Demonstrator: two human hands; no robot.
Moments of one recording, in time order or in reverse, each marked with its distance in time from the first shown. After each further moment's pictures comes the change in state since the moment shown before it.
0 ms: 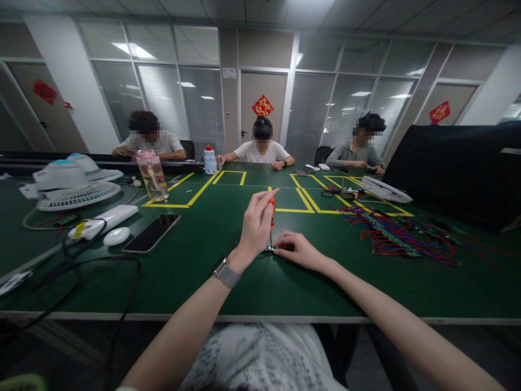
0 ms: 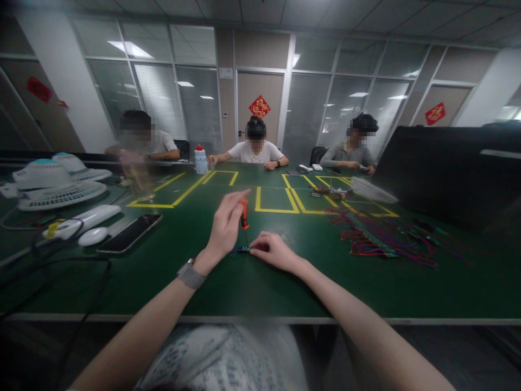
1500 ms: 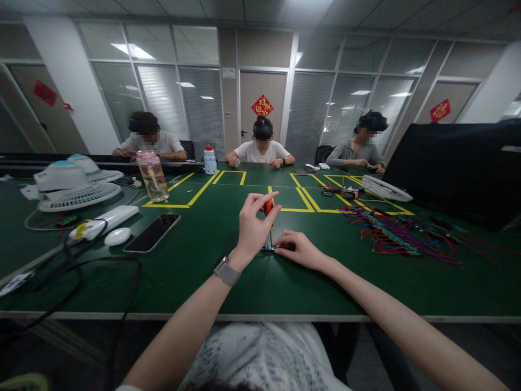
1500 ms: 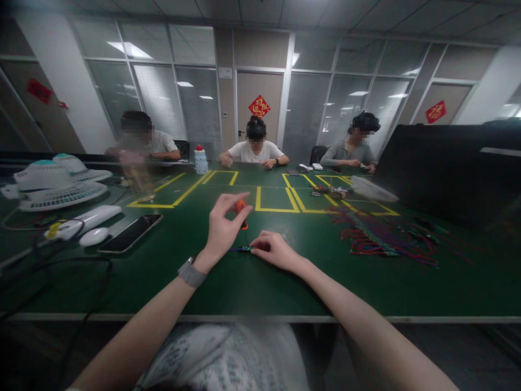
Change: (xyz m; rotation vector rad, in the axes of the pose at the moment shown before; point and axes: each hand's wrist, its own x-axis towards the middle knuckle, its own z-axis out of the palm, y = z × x) left_hand 0.001 -0.002 0.001 0.063 0.105 -0.004; right_hand -0.002 0.000 -0.001 -0.037 0.021 -0.041
